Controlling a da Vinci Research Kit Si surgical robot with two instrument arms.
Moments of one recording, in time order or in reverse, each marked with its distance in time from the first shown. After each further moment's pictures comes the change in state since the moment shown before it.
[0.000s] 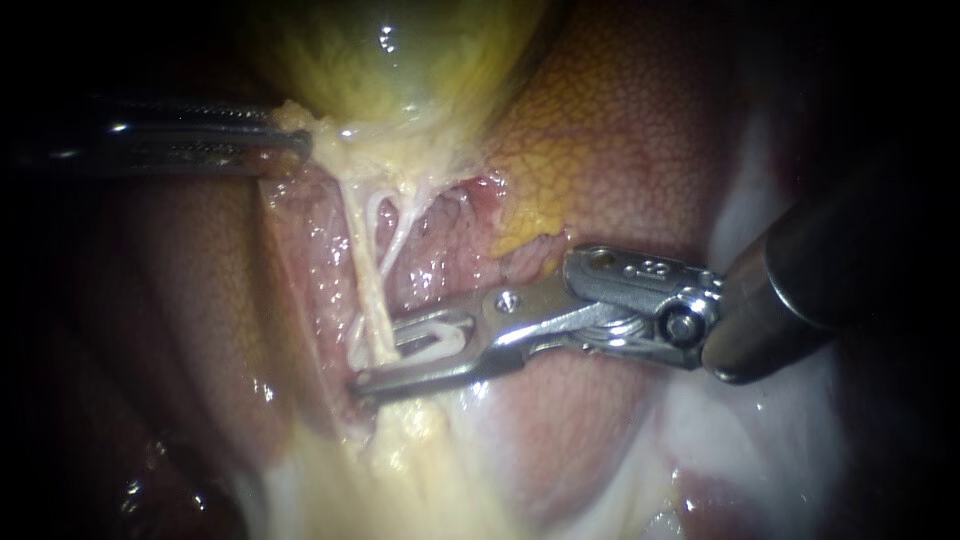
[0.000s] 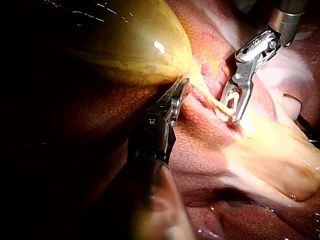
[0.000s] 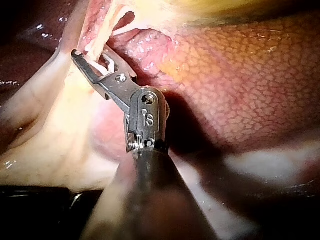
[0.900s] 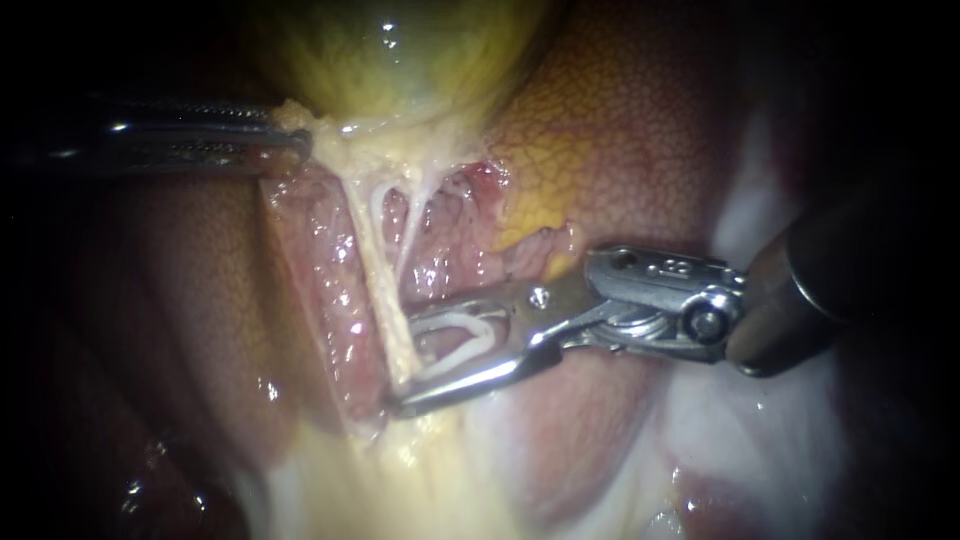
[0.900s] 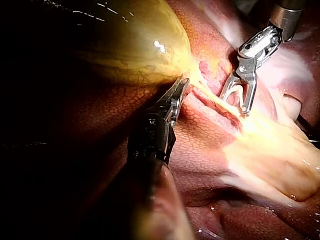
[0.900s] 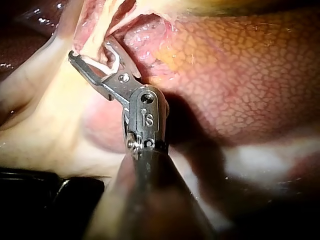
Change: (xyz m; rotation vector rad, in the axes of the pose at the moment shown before) right arm -0.001 0.000 -0.004 -0.076 0.033 -0.055; left arm 0.000 0.000 0.000 0.000 0.000 0.000
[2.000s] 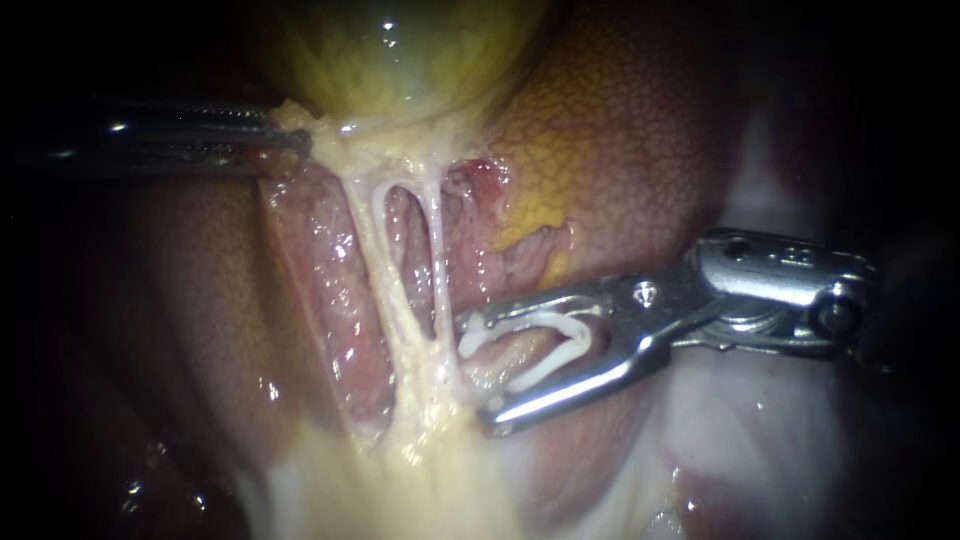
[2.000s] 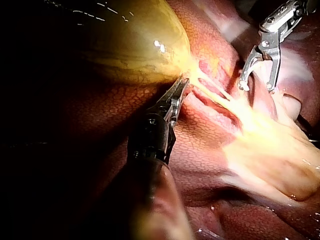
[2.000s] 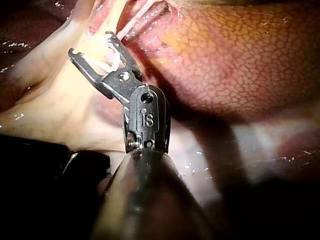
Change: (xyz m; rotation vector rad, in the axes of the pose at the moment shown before) right arm 0.005 -0.005 -0.004 0.065 -0.009 -0.023; left arm 0.000 0.000 0.000 0.000 0.000 0.000
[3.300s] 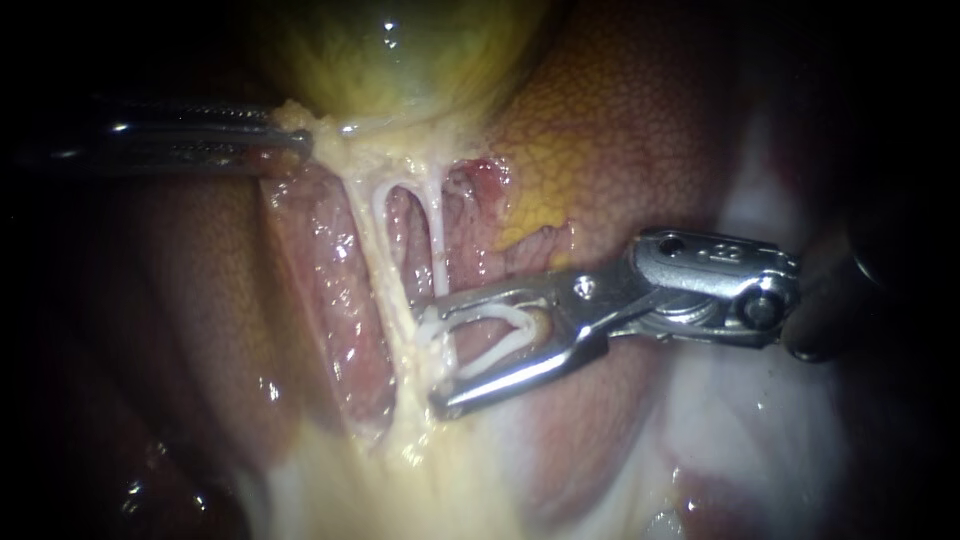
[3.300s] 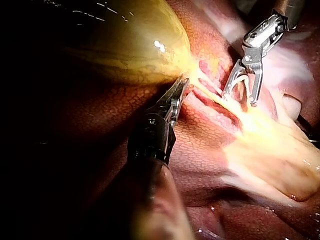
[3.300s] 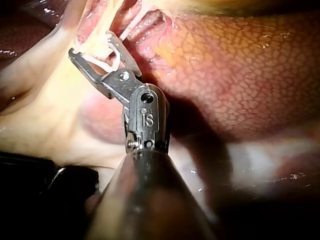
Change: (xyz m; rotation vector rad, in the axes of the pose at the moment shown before) right arm -0.003 0.005 0.003 -0.017 0.007 -0.022; left arm 0.000 0.000 0.000 -0.001 0.000 0.000
